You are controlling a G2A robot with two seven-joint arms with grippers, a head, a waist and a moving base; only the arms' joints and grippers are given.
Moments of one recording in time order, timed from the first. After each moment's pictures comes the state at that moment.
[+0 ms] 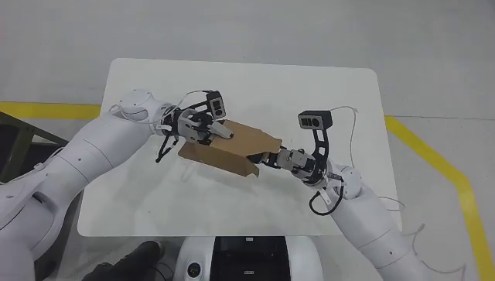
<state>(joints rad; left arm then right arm) 0.53 -0.82 -0.37 -1.21 -1.41 -0.04 -1.54 -1.23 -1.26 0.98 -1.52 0.82 -0.76 1.06</state>
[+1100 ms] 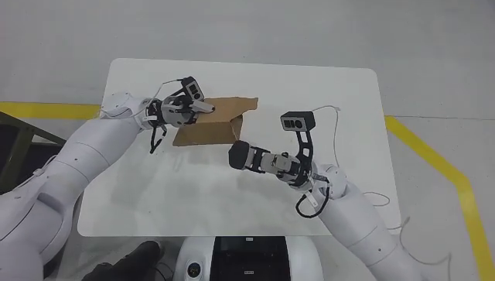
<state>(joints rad) 0.61 -0.86 -0.52 -1.00 -1.42 -0.11 -1.54 -1.19 -1.30 0.89 -1.51 0.83 -0.79 1.03</state>
